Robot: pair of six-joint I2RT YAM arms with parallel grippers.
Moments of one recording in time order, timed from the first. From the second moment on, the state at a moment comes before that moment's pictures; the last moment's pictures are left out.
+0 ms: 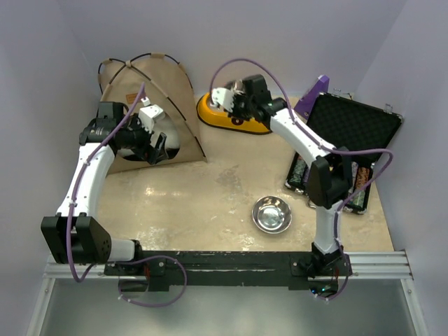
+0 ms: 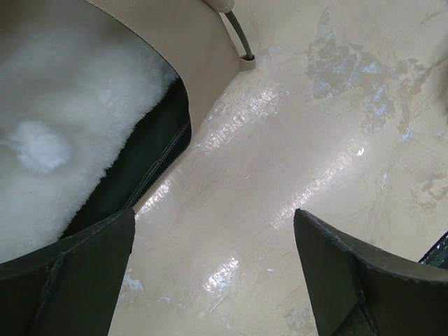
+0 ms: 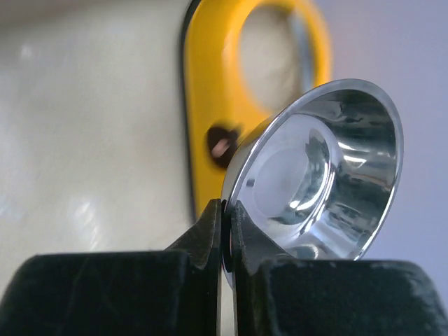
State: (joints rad) left arm 0.02 1.36 1.30 -0.87 0.58 0.52; right arm 0.48 1.96 1.74 -0.51 -0.16 -0.94
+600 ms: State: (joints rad) left arm 0.02 1.34 1.29 -0.79 0.54 0.48; right arm 0.55 2.53 2.31 -0.38 -0.03 -0.98
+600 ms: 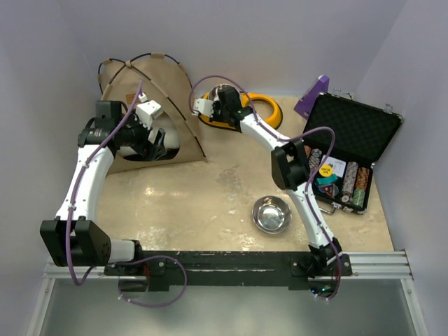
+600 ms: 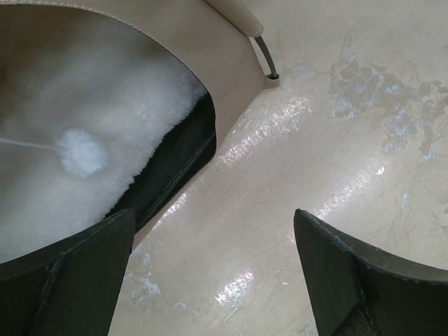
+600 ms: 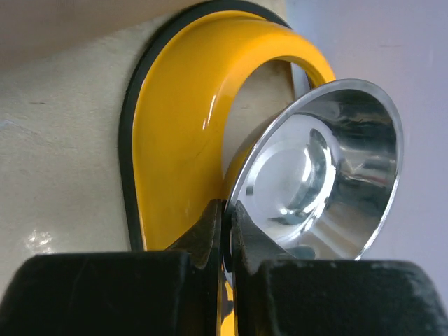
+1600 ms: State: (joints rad) left arm 0.01 1.34 1.31 -0.70 0.60 0.40; right arm 0.44 1.67 1.65 -0.70 -0.33 -1.06
